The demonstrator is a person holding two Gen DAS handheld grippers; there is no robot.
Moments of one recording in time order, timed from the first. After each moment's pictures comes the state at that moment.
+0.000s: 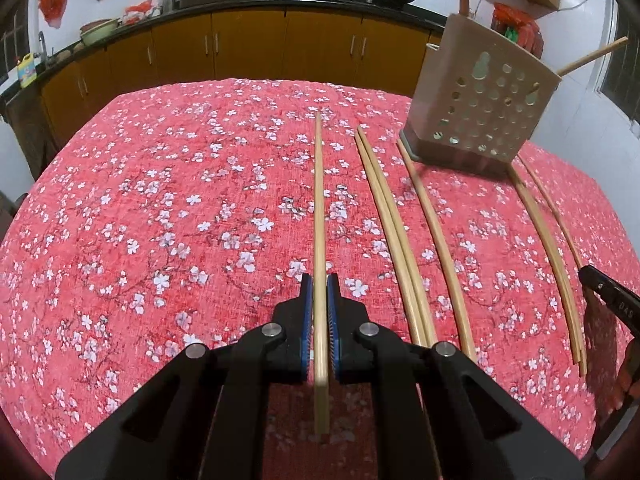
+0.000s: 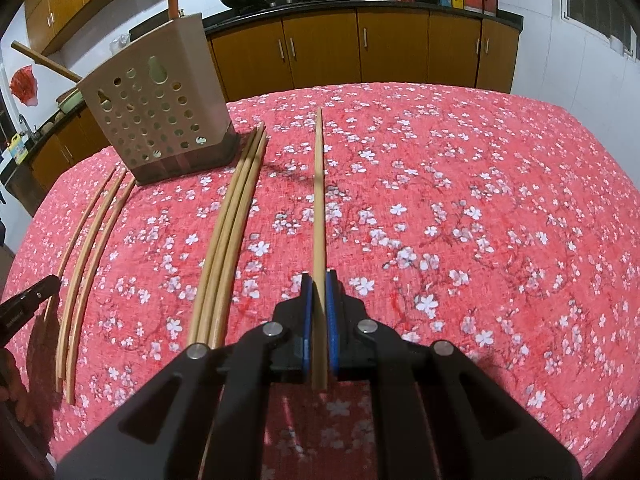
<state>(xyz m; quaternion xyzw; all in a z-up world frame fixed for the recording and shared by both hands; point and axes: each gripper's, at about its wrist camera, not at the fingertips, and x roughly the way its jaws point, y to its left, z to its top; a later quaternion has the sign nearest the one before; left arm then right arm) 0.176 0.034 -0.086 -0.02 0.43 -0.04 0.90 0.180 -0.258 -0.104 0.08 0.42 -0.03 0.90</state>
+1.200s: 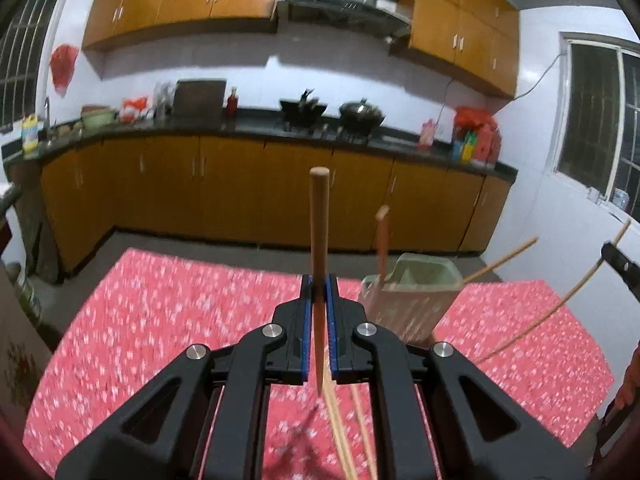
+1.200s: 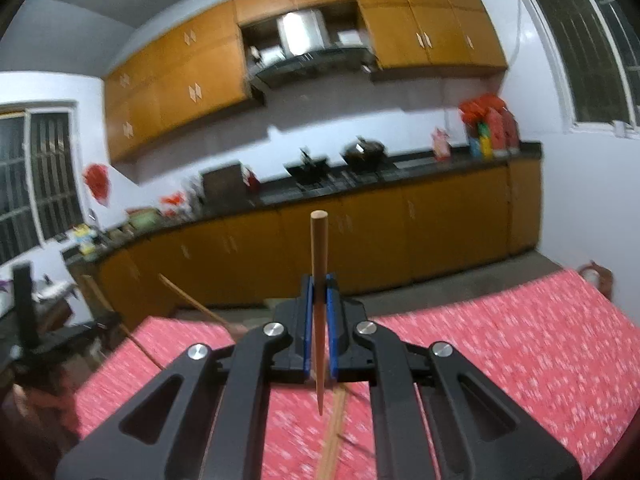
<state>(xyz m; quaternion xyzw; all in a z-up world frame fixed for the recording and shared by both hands) 0.161 0.047 0.110 -0.05 0.22 -0.09 0.97 0.121 -0.256 0.123 0.11 0.12 0.06 0.99</state>
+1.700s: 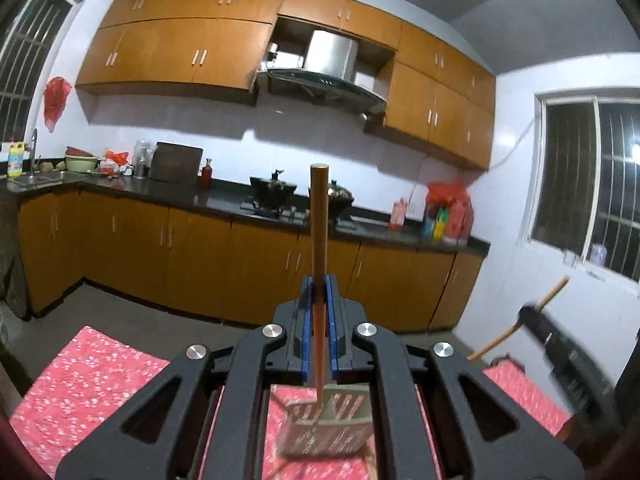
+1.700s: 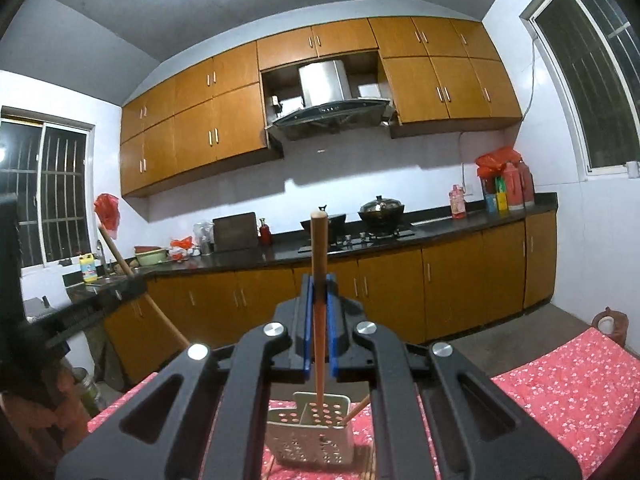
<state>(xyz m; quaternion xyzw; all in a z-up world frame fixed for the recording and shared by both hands) 0.190 -0.006 0.185 -0.10 0.08 -0.11 0.99 0.176 -0.222 0.161 0.09 0.03 0.05 0.99</state>
